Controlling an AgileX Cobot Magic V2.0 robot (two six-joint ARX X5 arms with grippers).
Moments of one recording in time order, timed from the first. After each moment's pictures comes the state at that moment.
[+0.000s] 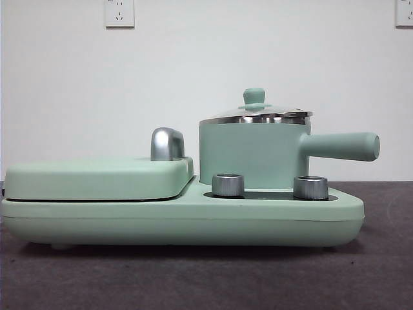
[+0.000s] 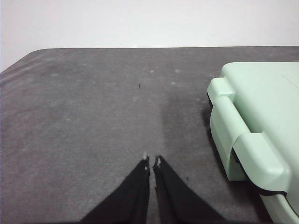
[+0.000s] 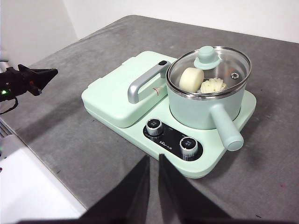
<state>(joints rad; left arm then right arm) -0.05 0.01 0.03 -0.18 -0.05 0.01 0.50 0.26 0.95 -1.03 -0.26 0.09</state>
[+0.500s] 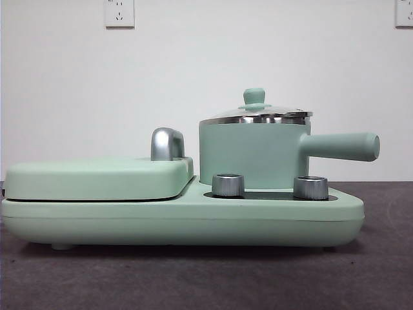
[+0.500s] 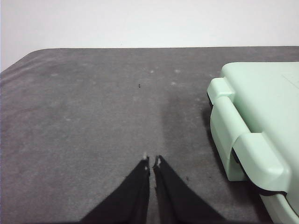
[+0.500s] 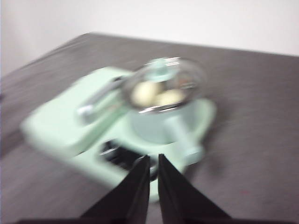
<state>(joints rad) -0.05 0.01 0.03 -0.18 -0.05 0.01 0.26 0.23 0.74 -0.78 -0.23 0.09</state>
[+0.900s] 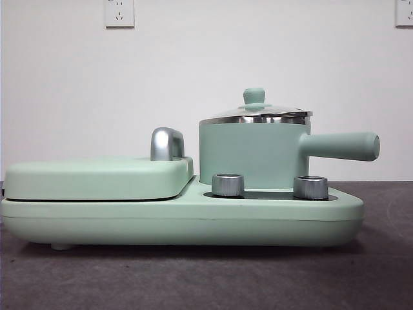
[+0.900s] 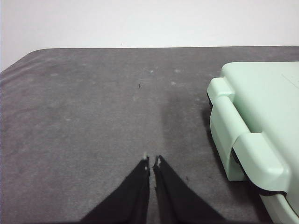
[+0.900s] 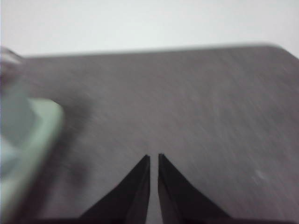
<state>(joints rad) -0.05 0.01 0.03 -0.18 -0.05 0.01 -0.06 0.06 0.18 -0.33 -0.02 0.09</state>
